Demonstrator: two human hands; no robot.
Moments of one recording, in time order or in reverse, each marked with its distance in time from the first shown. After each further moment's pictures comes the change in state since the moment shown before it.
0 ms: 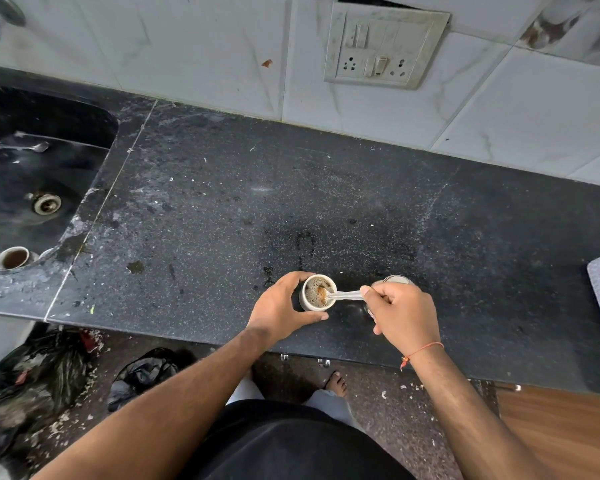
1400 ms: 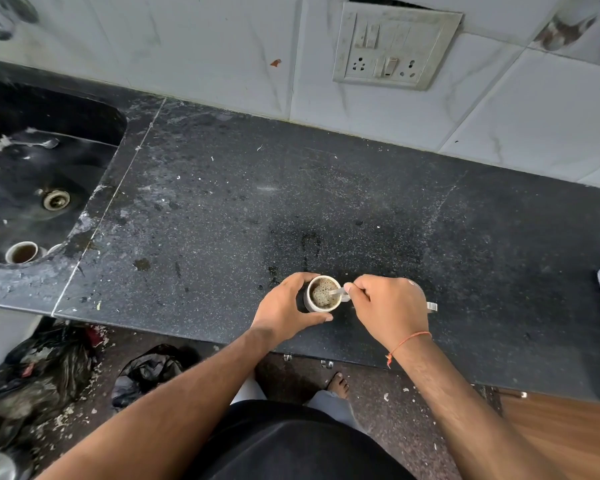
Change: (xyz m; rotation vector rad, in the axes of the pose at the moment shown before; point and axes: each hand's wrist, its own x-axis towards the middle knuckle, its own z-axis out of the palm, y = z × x) left_hand -0.001 0.003 -0.002 0.009 0.003 0.006; right_hand 0.016 -0.018 0.019 -0.493 0.144 -0.356
